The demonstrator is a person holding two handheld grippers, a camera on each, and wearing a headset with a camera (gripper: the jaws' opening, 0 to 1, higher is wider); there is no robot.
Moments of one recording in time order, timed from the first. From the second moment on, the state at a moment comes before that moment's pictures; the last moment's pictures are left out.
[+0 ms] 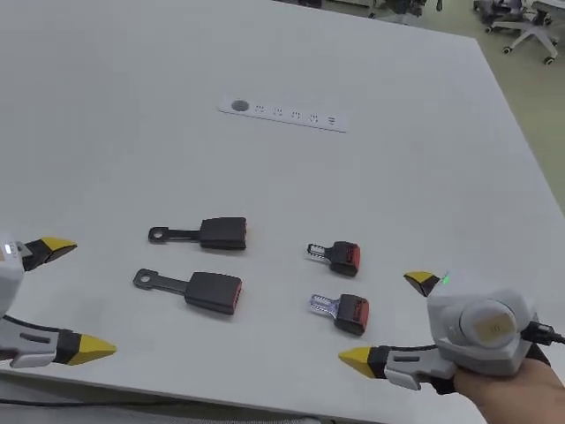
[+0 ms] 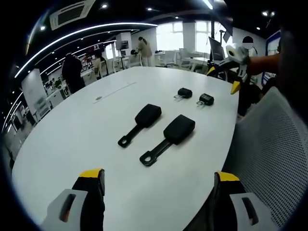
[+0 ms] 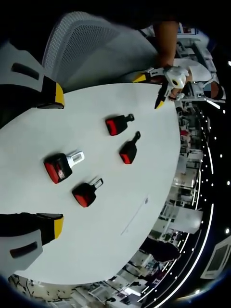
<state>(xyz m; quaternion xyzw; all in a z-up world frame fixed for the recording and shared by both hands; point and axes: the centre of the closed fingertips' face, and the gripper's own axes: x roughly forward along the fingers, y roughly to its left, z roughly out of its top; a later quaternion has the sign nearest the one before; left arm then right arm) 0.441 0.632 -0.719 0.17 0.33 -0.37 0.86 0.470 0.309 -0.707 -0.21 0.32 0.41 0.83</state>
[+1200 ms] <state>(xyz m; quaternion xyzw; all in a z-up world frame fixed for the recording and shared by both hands) 0.437 0.635 -0.724 0.18 0.33 -0.37 0.85 0.461 0.305 -0.702 -0.20 0.32 0.40 0.84</state>
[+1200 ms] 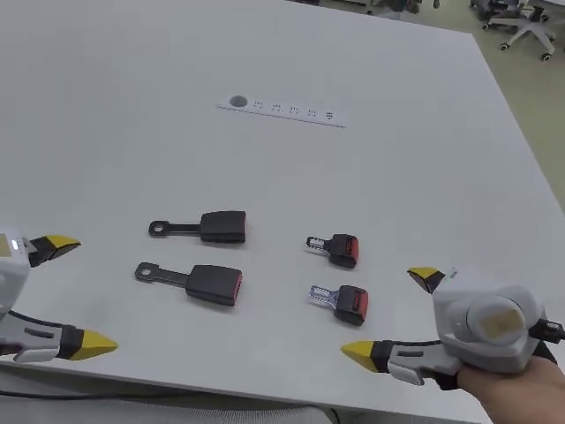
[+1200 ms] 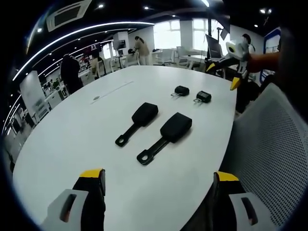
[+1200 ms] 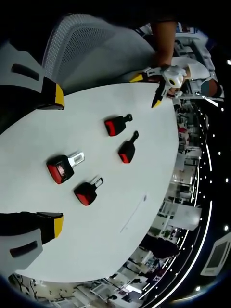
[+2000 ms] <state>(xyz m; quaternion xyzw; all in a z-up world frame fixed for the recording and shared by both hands) 0.431 0.642 -0.736 0.22 0.36 -0.38 0.83 0.460 0.298 -0.703 -0.22 0.31 0.40 0.84</state>
